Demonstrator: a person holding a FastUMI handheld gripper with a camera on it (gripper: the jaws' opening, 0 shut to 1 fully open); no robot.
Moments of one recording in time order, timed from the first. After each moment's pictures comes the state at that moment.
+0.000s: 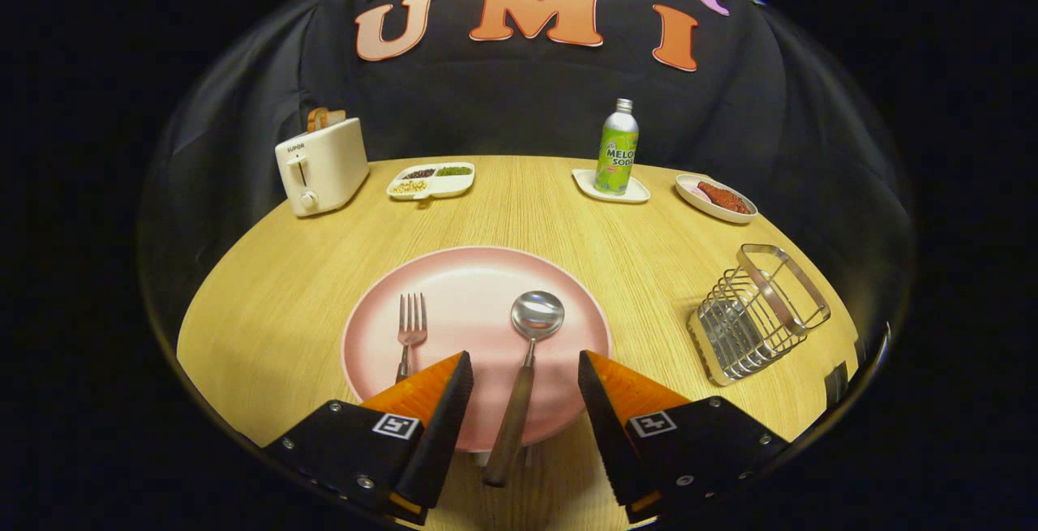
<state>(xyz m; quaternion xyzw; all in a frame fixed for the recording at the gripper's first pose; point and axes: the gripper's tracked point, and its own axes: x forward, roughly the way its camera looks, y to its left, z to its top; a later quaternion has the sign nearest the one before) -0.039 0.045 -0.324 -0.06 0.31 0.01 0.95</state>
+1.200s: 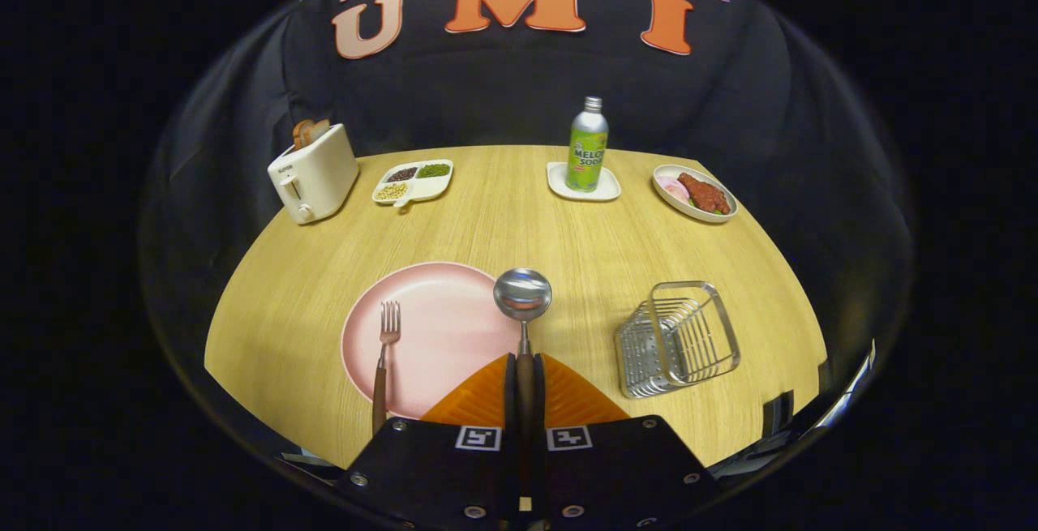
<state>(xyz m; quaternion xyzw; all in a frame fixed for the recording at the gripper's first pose) -0.050 -0.032 -0.232 -0.05 0.38 0.03 0.92</state>
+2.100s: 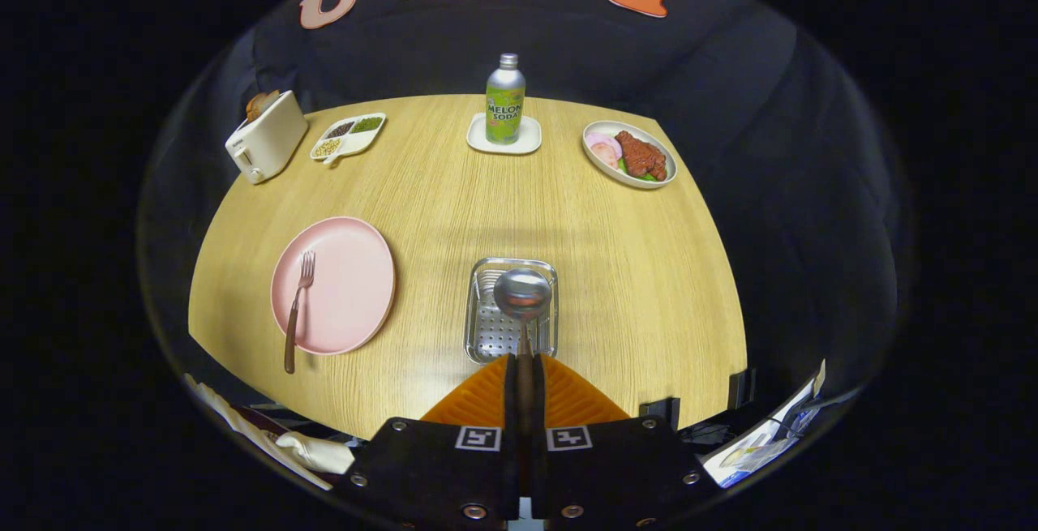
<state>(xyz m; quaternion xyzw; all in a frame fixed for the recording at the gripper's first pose) -0.052 -0.156 -0.214 -0.10 0.51 0.00 0.85</state>
